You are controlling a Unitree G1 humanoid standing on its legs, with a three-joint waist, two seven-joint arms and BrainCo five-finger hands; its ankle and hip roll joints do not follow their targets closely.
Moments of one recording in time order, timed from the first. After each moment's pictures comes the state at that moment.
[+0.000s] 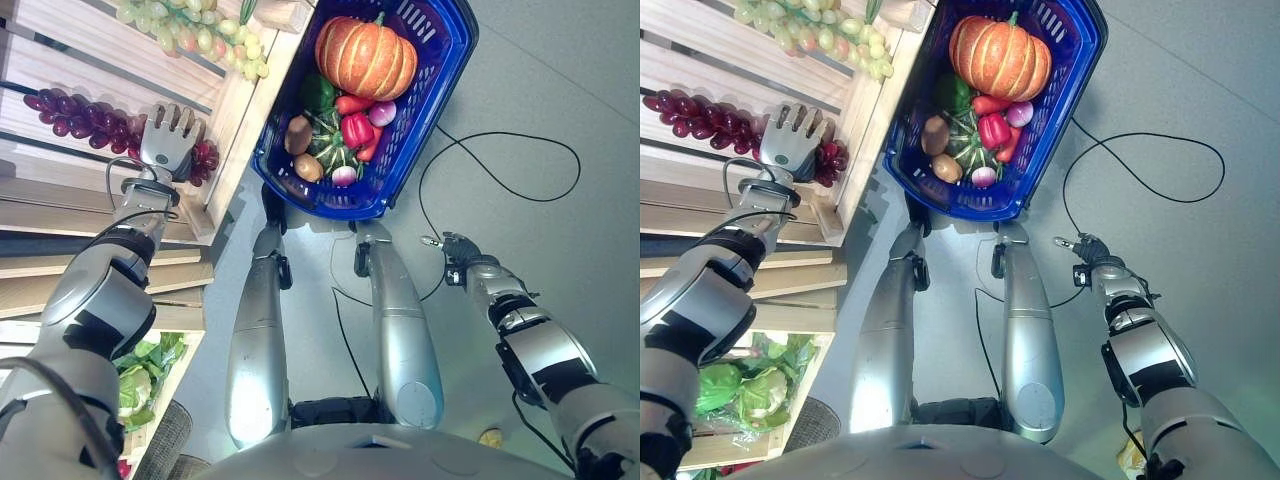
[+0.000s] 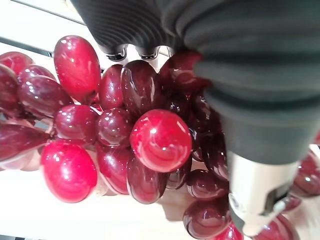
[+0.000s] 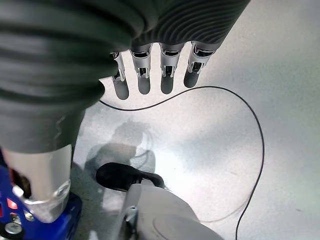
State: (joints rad) left arm -0.96 0.65 -0.81 1.24 0.91 0.09 0.59; right arm -0.66 -0.42 0.32 1.29 0.43 0.04 -0.03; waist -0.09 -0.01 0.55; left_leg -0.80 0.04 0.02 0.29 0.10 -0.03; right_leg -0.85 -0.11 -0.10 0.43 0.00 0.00
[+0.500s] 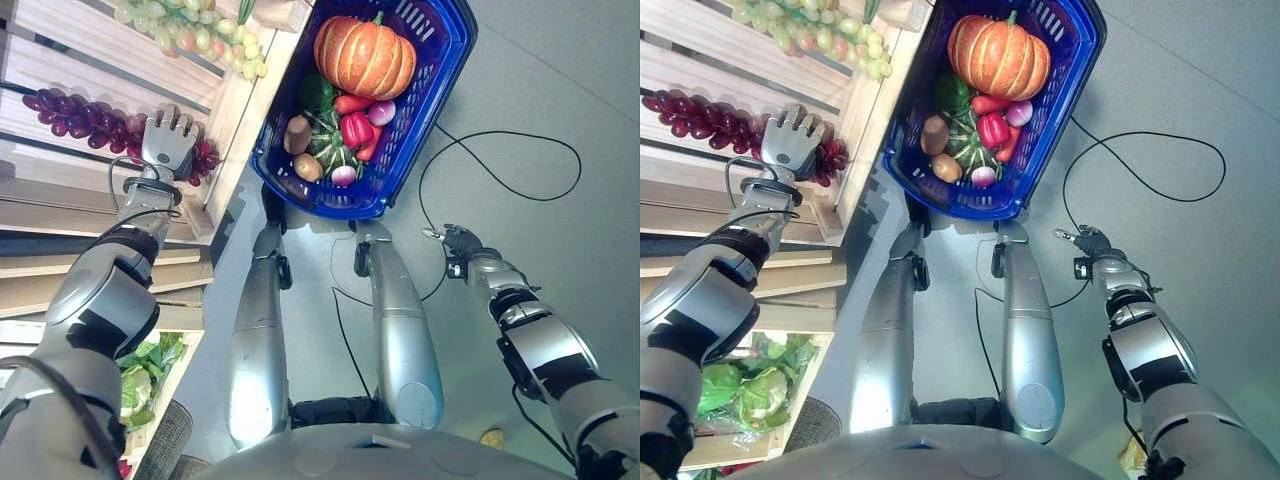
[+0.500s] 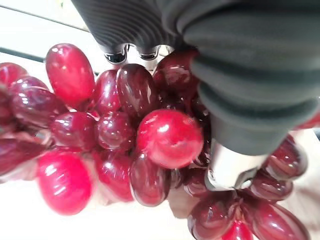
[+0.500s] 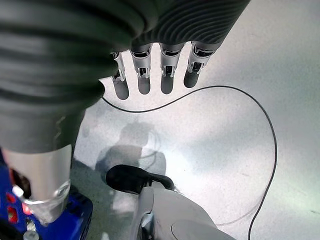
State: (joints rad) left arm -0.97 0.64 -0.81 1.24 0.93 0.14 0.57; right arm -0.68 -0.43 0.33 1.29 0.44 0.03 -0.03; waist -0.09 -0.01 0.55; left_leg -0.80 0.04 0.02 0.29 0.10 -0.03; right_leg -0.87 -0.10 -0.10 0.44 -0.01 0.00
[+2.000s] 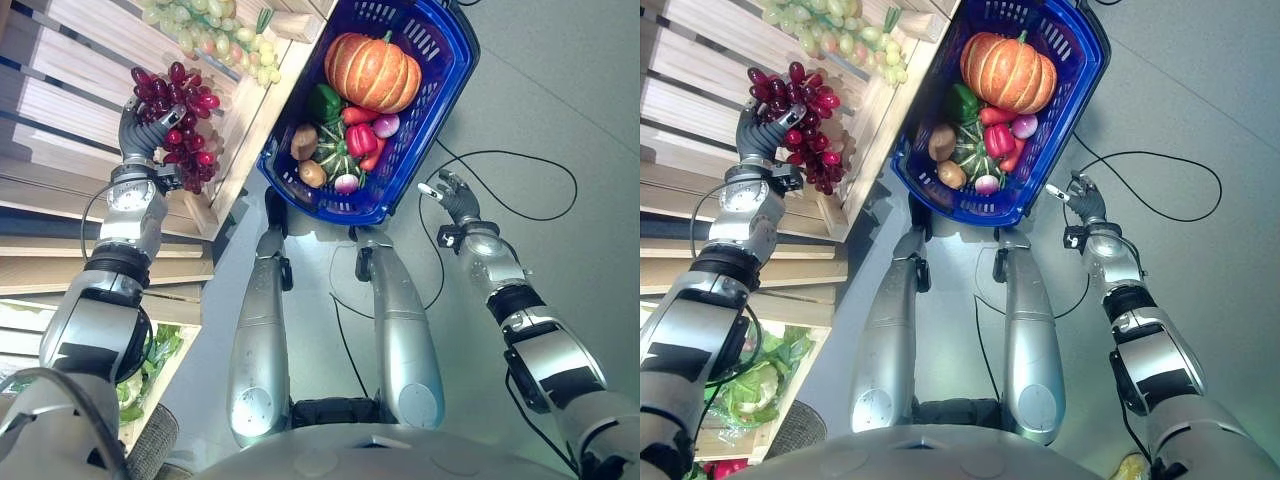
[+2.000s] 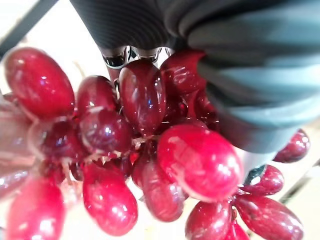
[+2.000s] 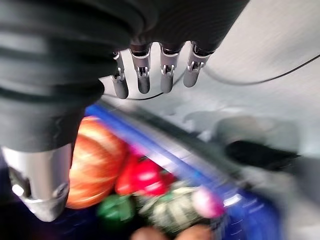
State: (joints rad) left arm -0.75 0.64 -0.25 0.82 -0.74 -0.33 0.16; right arm -0.58 -0.44 0.29 0.76 0.53 -0.17 -0.13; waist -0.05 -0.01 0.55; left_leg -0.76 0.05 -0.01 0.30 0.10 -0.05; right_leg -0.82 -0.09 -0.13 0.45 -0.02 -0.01
